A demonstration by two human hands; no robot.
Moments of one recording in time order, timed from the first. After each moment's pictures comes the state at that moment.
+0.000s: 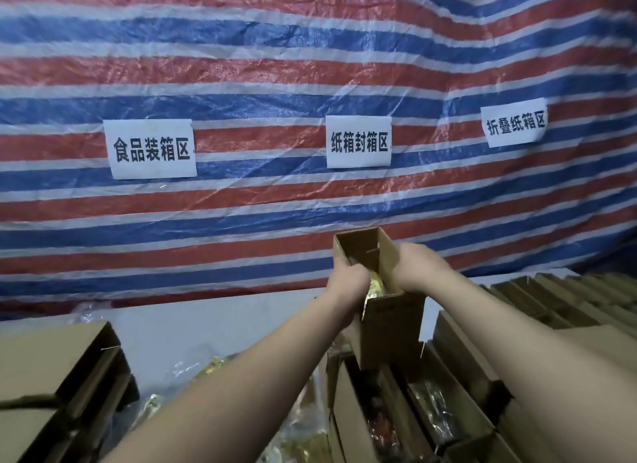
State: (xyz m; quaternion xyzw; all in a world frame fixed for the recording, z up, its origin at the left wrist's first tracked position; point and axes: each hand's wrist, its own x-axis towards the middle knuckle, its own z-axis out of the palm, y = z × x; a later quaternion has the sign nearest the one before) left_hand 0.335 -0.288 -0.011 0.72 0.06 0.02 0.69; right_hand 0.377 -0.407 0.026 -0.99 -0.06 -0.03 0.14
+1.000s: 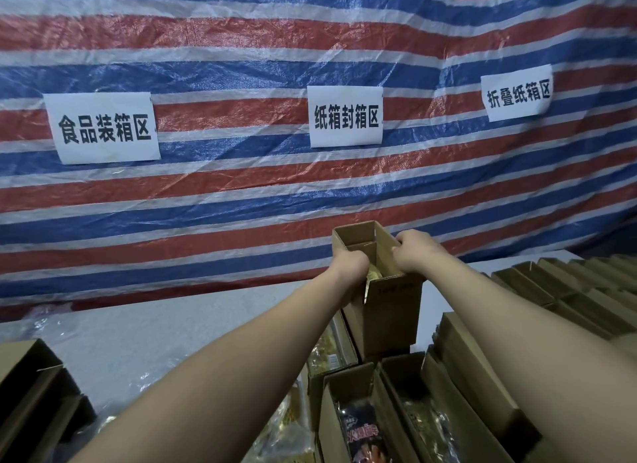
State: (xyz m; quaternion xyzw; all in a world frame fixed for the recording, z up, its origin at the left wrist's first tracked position) left_hand 0.462 -0.302 -0.047 0.78 0.13 -0.08 0.61; right_hand 0.511 -0.428 -0.026 -0.99 -0.01 0.00 0.17
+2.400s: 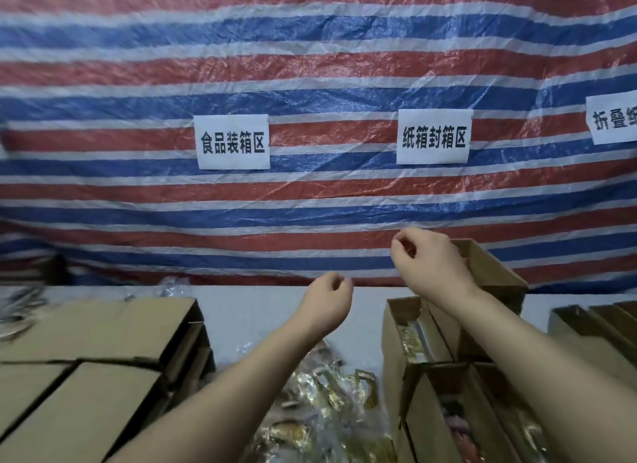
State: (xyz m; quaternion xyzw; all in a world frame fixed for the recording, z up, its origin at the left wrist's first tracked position) left_hand 0.285 -0.138 -0.037 0.84 0.14 0.12 0.51; right_hand 0.356 -0.298 0.017 -0.89 -0.26 -0.20 0.30
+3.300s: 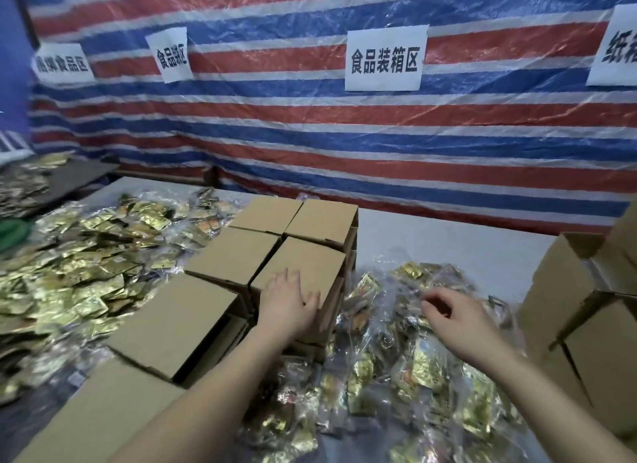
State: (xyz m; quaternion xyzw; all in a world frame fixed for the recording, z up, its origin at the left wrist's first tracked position) left_hand -0.009 0.114 -0.181 0.93 0.35 0.07 0.12; right_hand 0.119 -0.146 -0.137 -0.87 -0.32 0.10 0.36
